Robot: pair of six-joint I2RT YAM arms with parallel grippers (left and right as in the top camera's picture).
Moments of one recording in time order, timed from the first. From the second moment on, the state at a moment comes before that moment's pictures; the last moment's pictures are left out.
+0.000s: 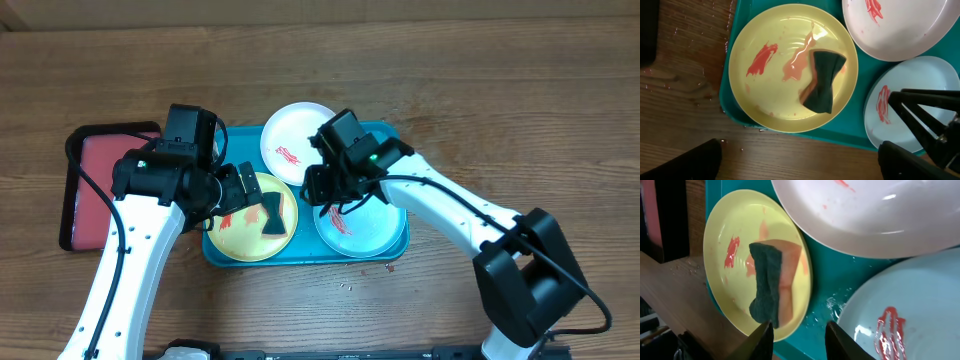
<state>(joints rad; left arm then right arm) -0.15 1.36 1.26 -1.23 0.07 -0.53 0.66 1.87 1.32 -0.59 -0.40 0.54</state>
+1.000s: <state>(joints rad) -0.15 1.36 1.26 -1.25 0.07 -0.52 0.81 2.03 1.31 -0.45 -0.25 0.55</state>
